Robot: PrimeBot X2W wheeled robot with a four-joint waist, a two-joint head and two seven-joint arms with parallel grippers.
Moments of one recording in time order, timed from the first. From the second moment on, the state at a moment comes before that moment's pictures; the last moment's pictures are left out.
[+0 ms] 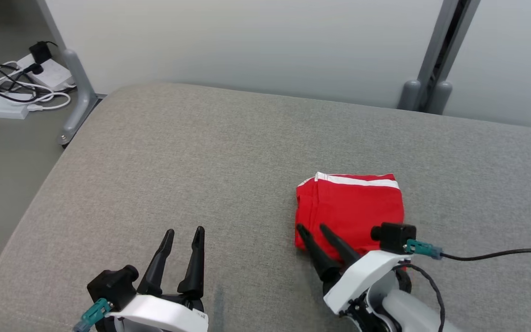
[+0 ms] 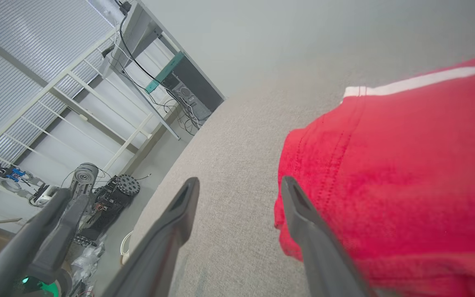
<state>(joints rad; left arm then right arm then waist) -0.05 0.05 -0.28 0.26 -0.58 -0.03 -0.26 -0.46 -0.05 0.79 0.68 1.07 0.13 -0.25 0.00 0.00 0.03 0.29</state>
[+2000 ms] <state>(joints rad) 0.02 0.05 -0.18 0.16 -0.44 -0.03 -0.26 -0.05 -0.05 0.00 0.17 0.20 0.13 -0.26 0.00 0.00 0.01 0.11</state>
